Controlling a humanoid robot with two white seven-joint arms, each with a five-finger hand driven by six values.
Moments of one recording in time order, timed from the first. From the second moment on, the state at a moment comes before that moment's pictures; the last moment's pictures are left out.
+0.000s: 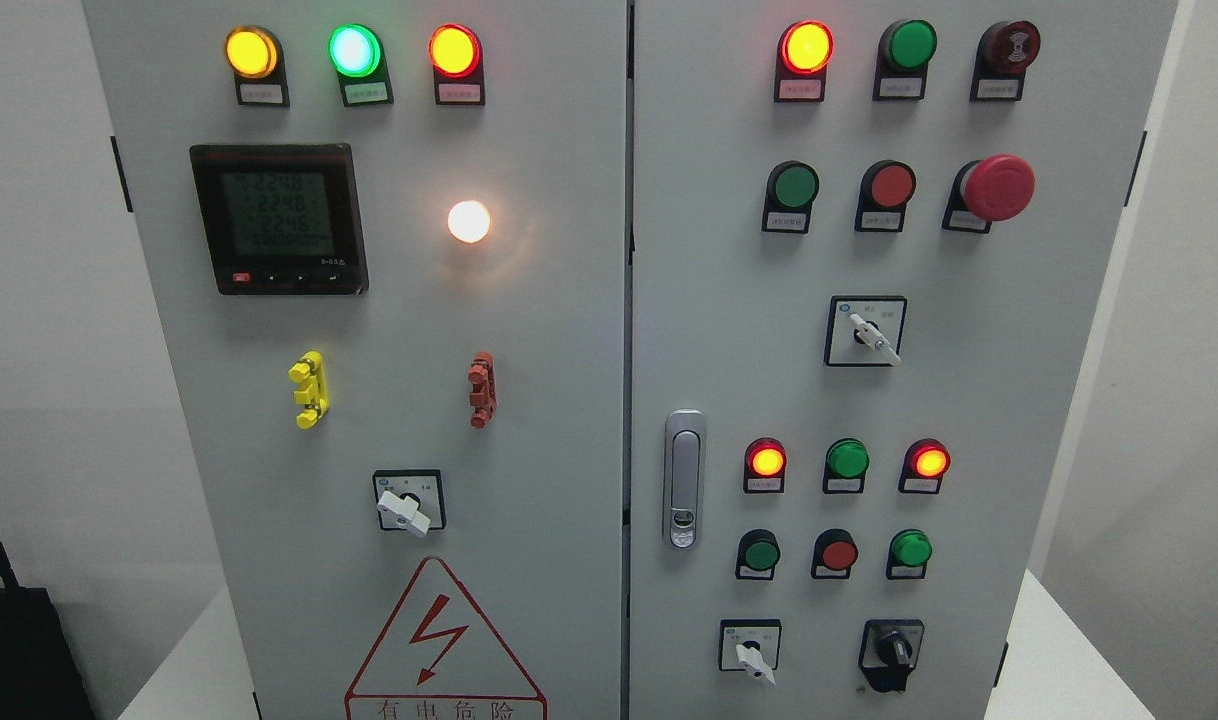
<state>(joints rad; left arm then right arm) 0.03 -0.08 -0.01 -0.04 0.03 -0.03 -0.03 0.30 0.12 -0.01 -1.39 -0.03 -0.49 -0.08</state>
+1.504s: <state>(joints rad) 0.03 -0.08 -0.01 -0.04 0.03 -0.03 -0.03 0.21 0.11 0.01 -1.68 -0.02 -0.31 -0.15</state>
